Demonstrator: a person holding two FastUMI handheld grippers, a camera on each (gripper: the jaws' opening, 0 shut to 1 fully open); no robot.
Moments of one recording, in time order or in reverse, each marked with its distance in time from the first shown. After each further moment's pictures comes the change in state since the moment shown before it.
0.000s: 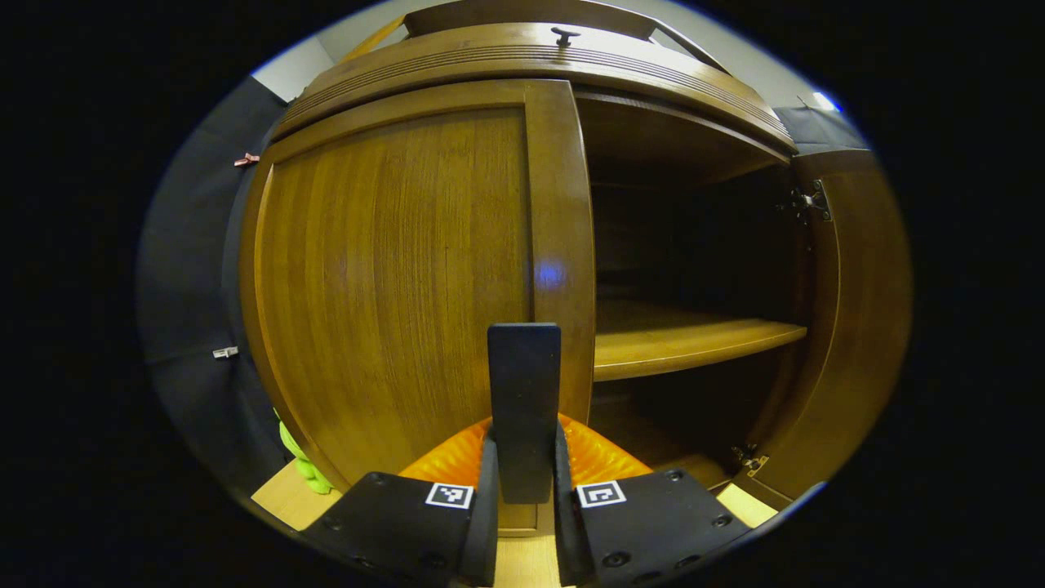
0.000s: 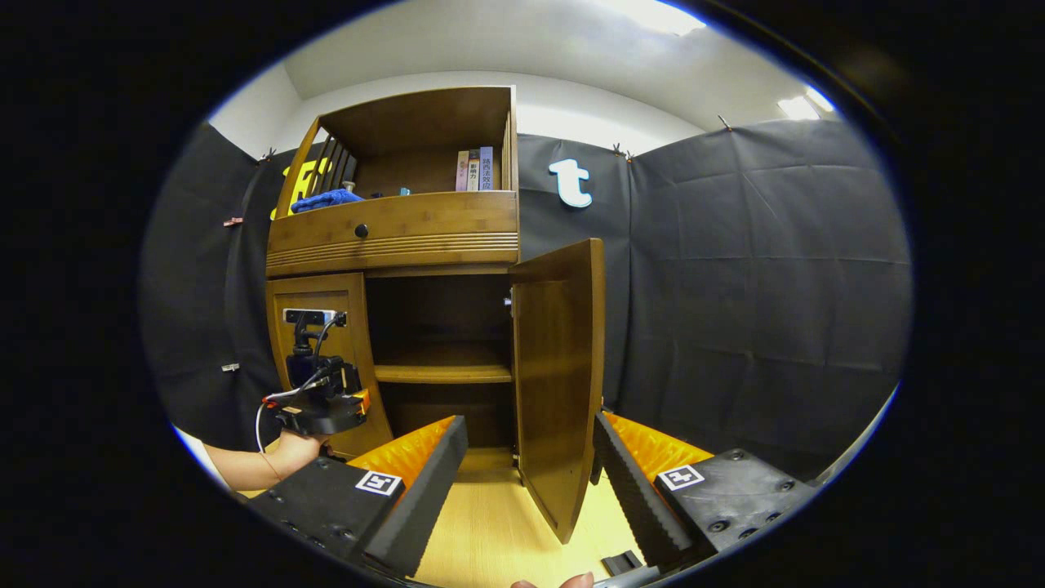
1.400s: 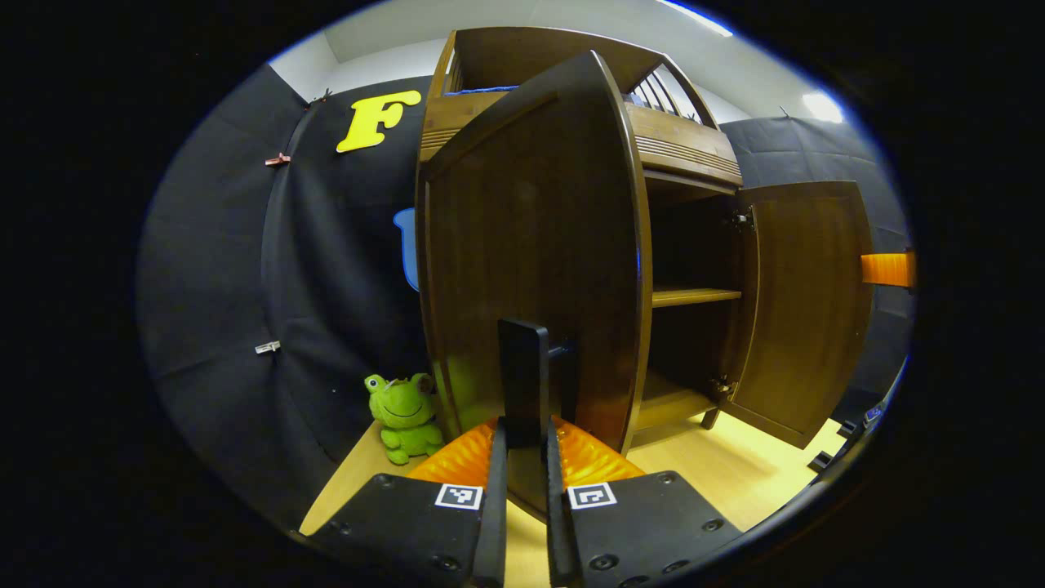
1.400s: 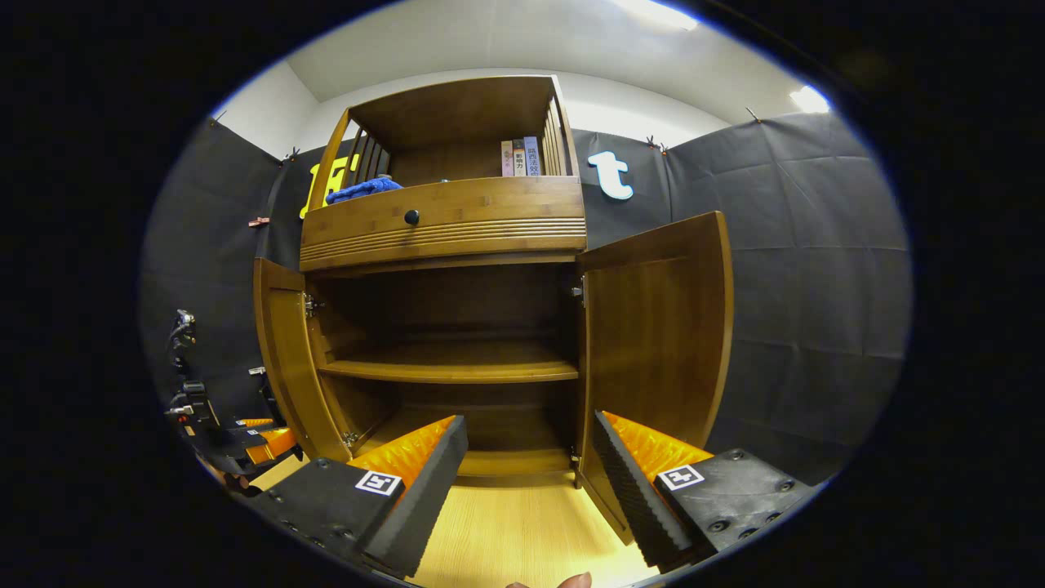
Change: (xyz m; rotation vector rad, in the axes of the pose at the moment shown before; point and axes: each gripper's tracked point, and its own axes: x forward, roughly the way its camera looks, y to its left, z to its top) left arm -0.203 0.126 -0.031 0.047 0.012 -0.042; right arm 0.029 0.089 -0.023 0.023 0.011 0.130
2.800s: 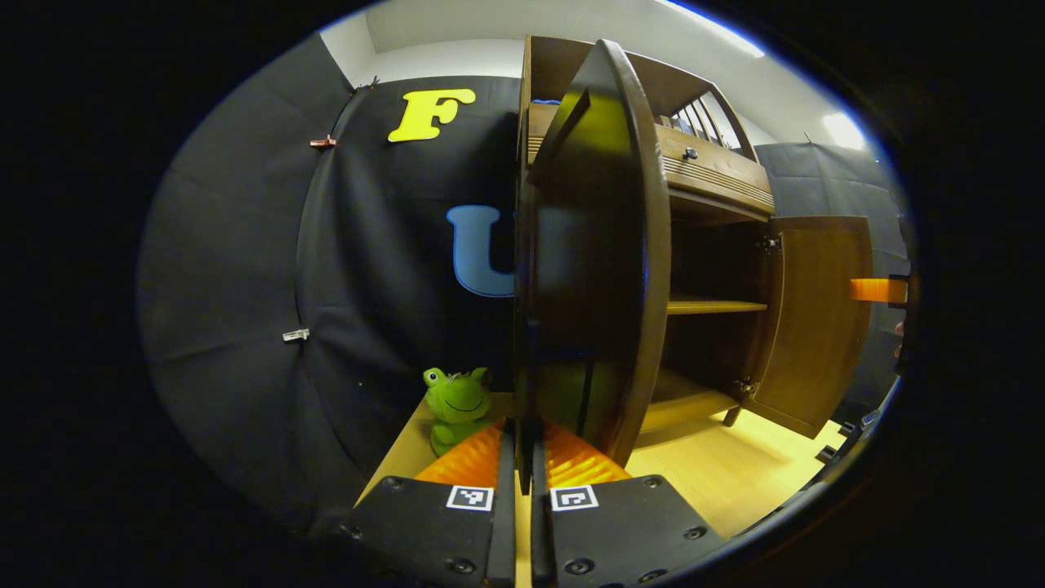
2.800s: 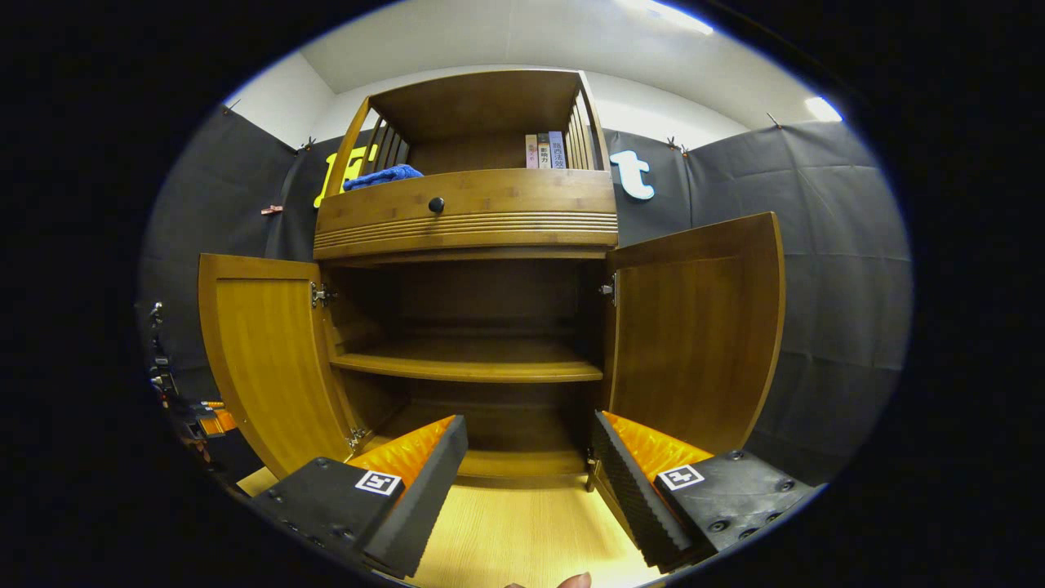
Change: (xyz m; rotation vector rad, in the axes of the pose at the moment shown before) left arm -0.042 0.110 -0.014 -0.066 -0.026 0.035; right arm 0.013 0.024 -0.009 -0.036 0.006 0.035
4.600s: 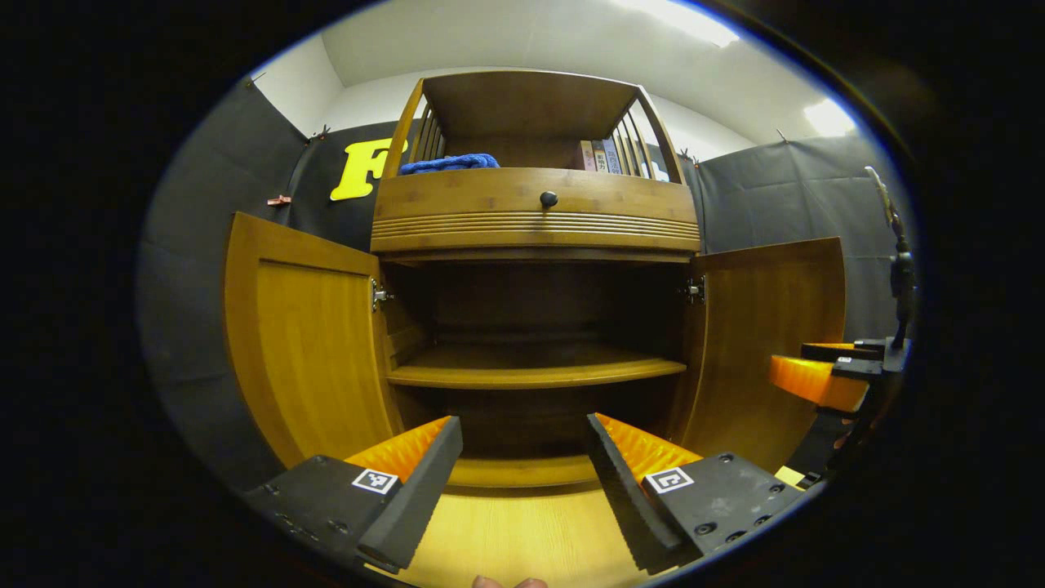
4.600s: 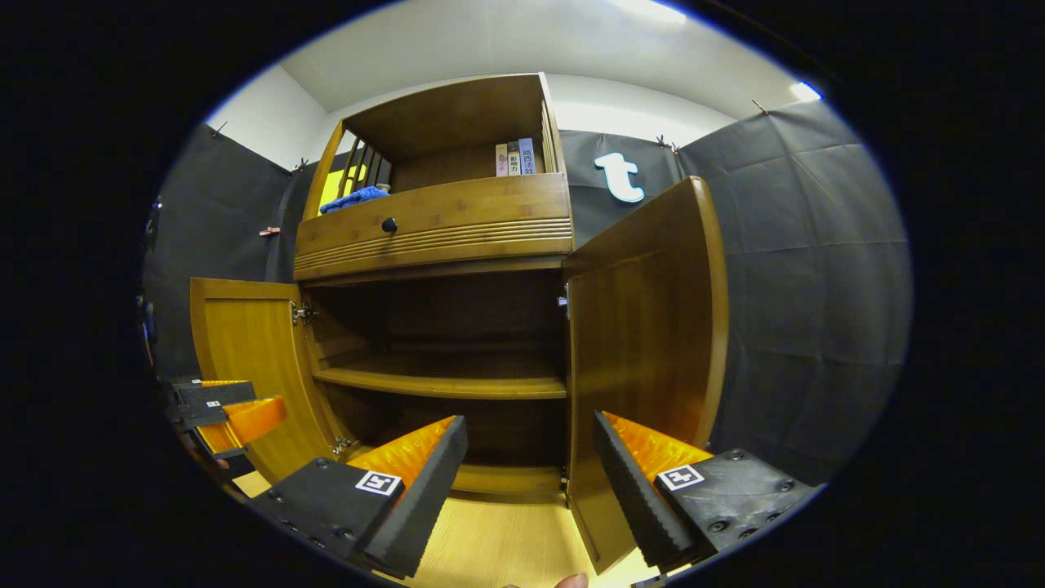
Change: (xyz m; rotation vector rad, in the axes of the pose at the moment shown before) left arm 0.006 -0.251 0.108 0.035 -0.116 -0.002; right arm 0.026 -0.085 0.014 0.047 -0.052 0.054
